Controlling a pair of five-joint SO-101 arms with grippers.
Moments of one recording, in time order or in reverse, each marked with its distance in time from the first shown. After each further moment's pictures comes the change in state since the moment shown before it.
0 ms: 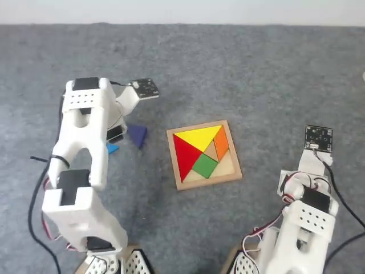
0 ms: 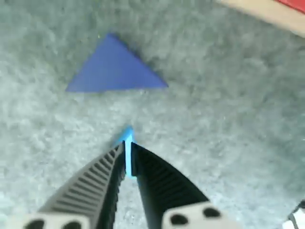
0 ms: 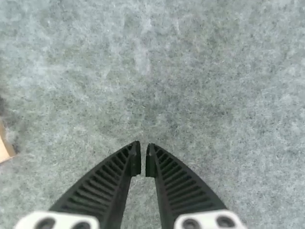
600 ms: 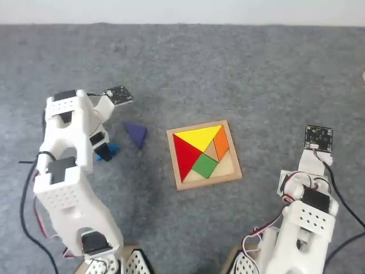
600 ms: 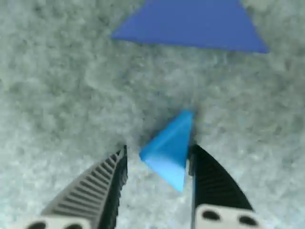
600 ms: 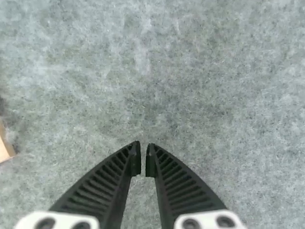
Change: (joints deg) left arm -10.9 13.9 0.0 -12.7 -3.8; right arm 0.0 0.0 0.0 0.0 0.0
